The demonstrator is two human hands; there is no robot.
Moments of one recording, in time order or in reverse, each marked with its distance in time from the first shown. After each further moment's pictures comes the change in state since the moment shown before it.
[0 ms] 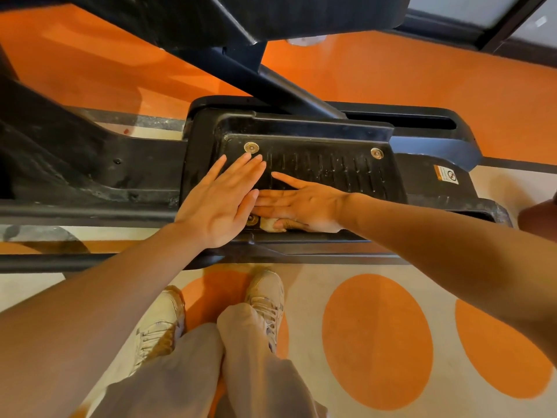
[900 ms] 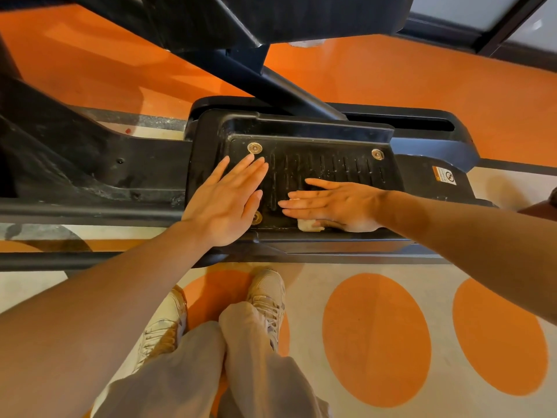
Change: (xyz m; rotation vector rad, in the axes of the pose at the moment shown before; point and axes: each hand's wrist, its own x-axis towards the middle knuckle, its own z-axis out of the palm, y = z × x) left_hand 0.001 0.003 0.001 0.000 -0.022 -0.053; right_hand -0.047 0.019 0.012 0.123 -0.111 0.032
